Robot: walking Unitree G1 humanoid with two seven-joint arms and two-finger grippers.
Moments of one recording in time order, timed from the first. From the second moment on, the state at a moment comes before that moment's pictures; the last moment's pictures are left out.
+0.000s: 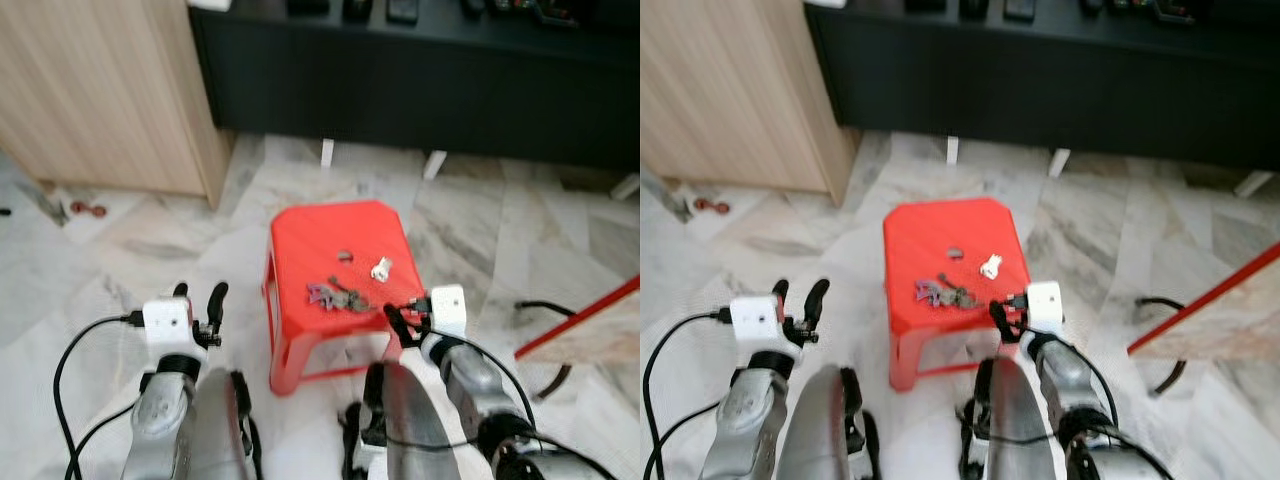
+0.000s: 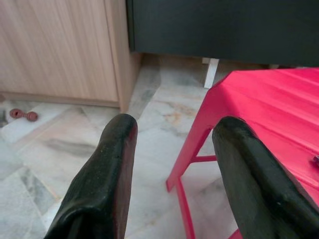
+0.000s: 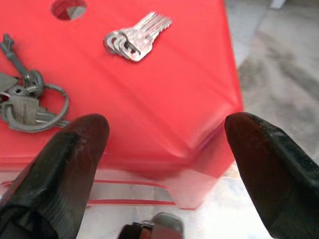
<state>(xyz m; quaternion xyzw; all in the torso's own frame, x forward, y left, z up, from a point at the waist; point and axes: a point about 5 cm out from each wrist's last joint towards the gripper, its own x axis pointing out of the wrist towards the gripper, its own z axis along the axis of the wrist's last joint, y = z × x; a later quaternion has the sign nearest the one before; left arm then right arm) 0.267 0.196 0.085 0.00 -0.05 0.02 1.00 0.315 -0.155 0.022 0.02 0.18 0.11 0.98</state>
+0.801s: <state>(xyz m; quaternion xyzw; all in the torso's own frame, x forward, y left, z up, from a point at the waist) 0.270 0.193 0.087 0.00 -0.06 0.02 1.00 0.316 -0.150 0.024 0.03 0.17 0.13 0.98</state>
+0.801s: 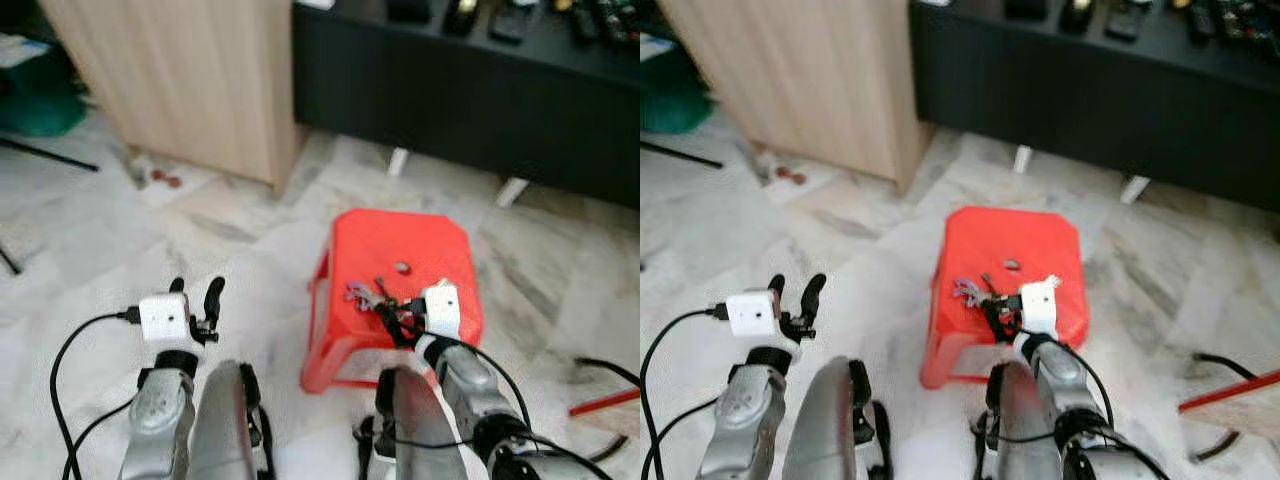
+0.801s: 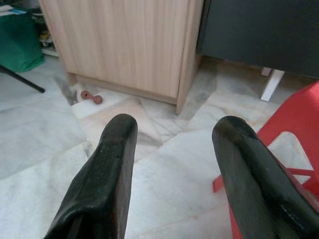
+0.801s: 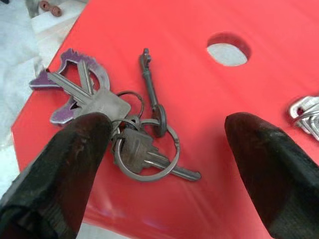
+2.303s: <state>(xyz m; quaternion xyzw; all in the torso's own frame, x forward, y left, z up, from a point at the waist) 0.272 0.187 0.088 -0.01 -0.07 0.01 1.00 0.321 -0.158 0.037 0.06 0.11 0.10 0.99</state>
